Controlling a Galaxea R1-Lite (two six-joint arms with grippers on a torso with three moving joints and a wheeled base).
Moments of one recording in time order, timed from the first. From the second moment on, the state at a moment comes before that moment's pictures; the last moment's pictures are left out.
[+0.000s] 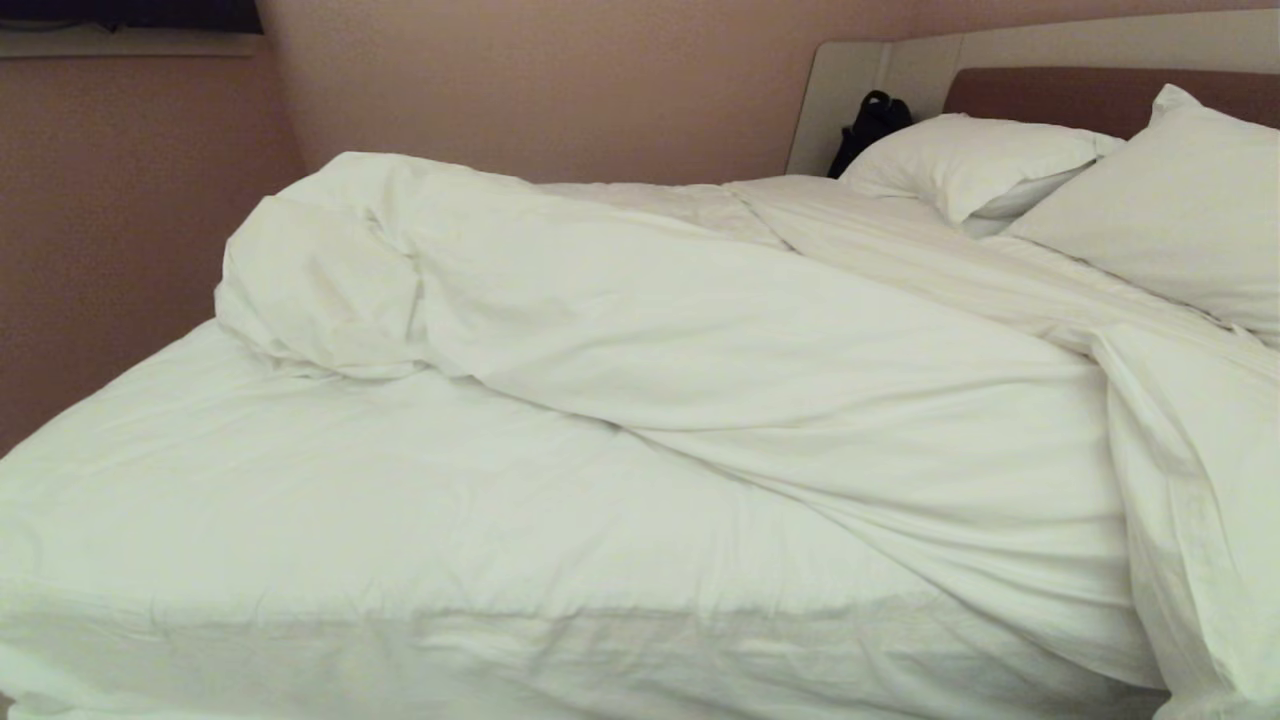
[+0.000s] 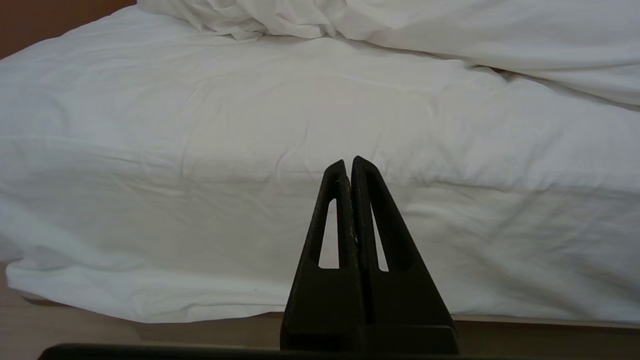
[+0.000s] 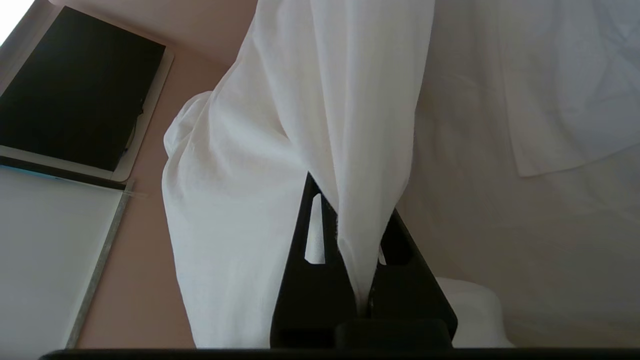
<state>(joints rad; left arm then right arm) 0.02 0.00 0.00 -0.07 0.03 -0.07 -1.16 2.18 -1.60 0.08 1.45 0.34</state>
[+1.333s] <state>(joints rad) 0.02 0.00 0.00 -0.07 0.03 -0.07 -1.06 2.14 -1.49 0.07 1.30 0.31</state>
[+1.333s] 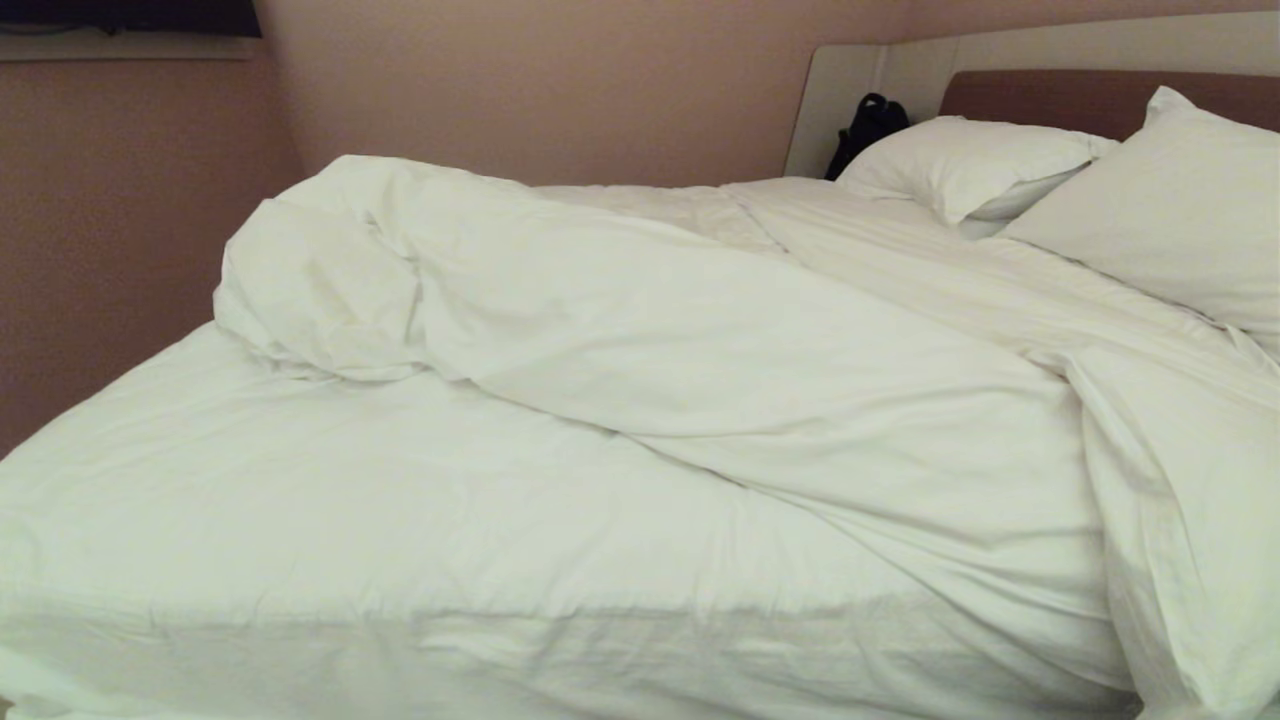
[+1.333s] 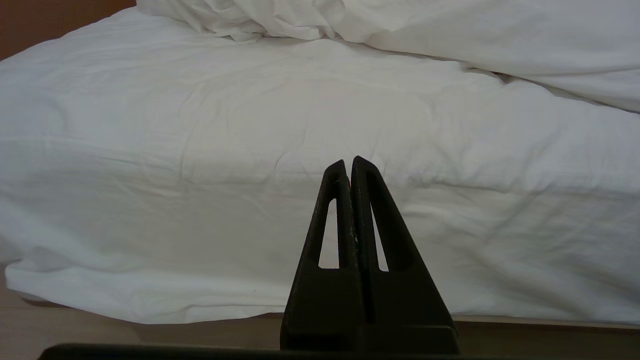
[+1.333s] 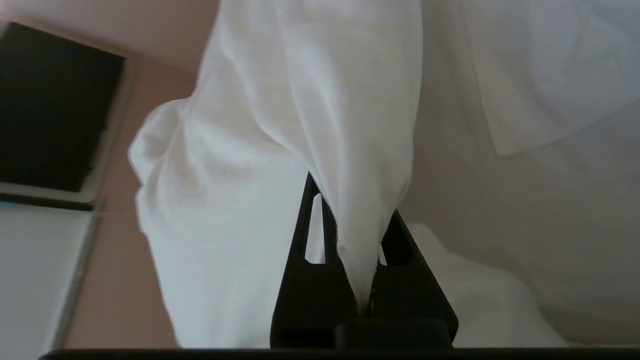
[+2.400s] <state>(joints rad) 0.01 0.00 0.00 -0.07 0.03 -0.07 -1.02 1.93 -1.31 0.08 0.97 0.04</state>
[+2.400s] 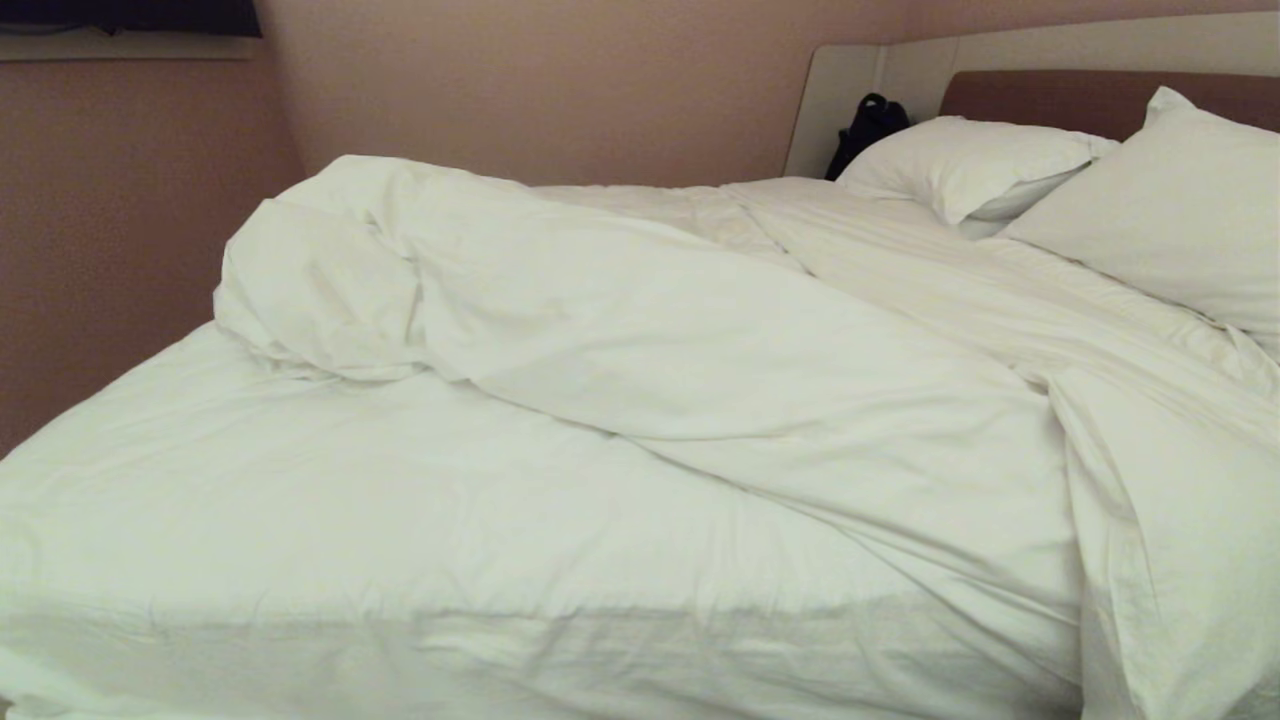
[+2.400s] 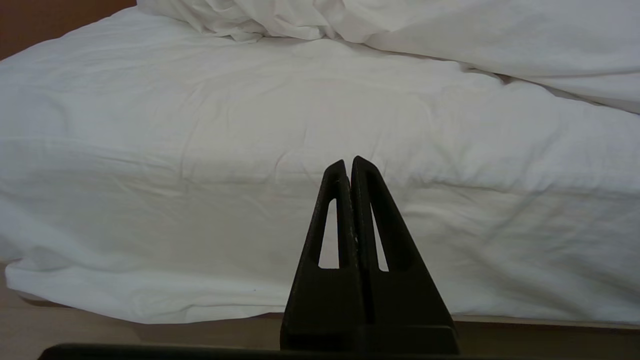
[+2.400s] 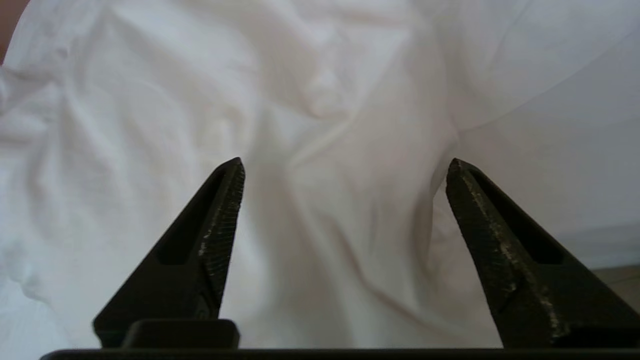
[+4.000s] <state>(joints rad) 0.01 0.00 0.00 -0.07 0.03 -0.07 -0.22 1.18 -1.40 0.85 0.92 0.51</state>
